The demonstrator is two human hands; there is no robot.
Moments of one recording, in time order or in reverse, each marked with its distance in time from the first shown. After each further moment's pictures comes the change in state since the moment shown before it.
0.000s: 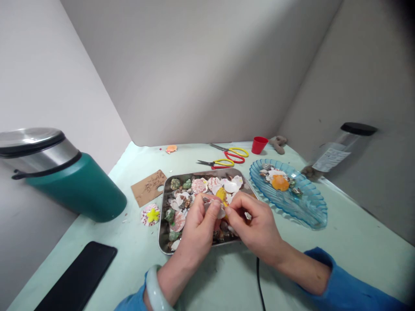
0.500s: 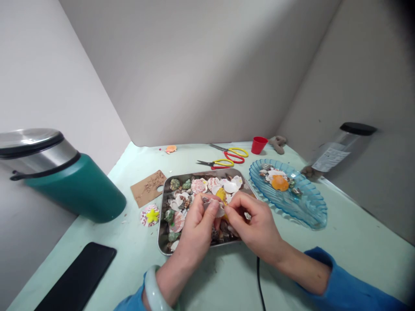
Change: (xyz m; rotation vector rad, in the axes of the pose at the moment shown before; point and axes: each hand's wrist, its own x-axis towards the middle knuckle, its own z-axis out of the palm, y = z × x) left_hand 0.001 -0.003 -0.001 -0.047 -0.045 -0.011; right_hand 0.001 0.001 -0.001 0.013 -0.028 0.046
